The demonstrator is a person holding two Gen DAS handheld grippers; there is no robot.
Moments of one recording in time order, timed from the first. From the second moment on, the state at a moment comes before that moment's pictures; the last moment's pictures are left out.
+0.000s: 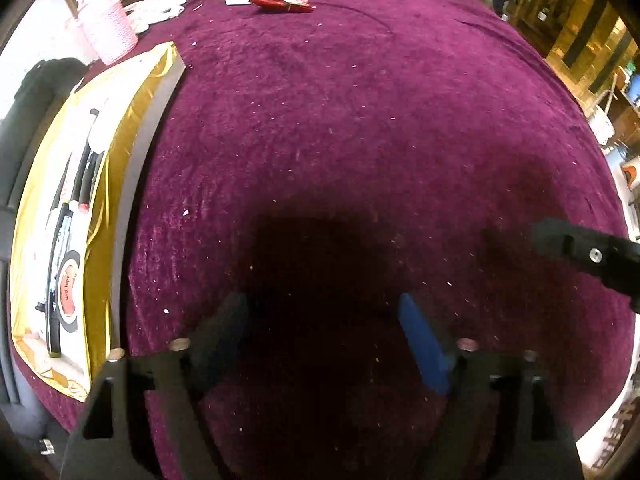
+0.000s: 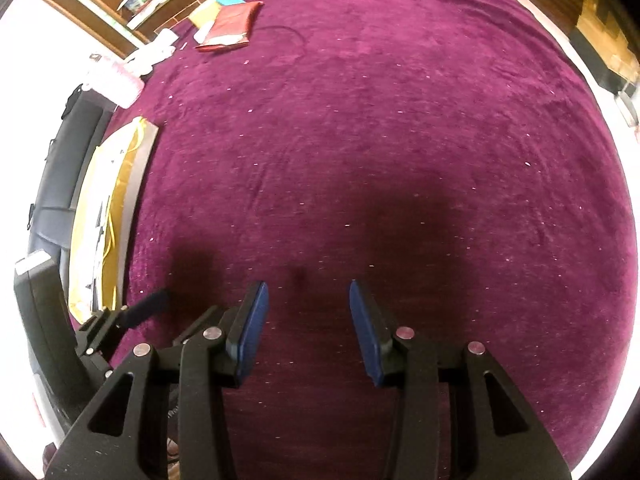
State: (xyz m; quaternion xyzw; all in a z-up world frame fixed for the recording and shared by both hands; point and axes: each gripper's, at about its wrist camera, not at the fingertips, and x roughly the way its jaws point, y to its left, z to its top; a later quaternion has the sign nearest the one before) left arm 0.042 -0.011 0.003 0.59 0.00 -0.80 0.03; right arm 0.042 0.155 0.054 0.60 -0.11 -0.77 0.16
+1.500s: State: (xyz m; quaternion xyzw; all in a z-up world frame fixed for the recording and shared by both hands) left arm 0.103 -0.167 0.096 0.48 0.09 -0.85 0.18; right arm 0.069 -0.025 0.090 0.52 0.12 -0.81 0.23
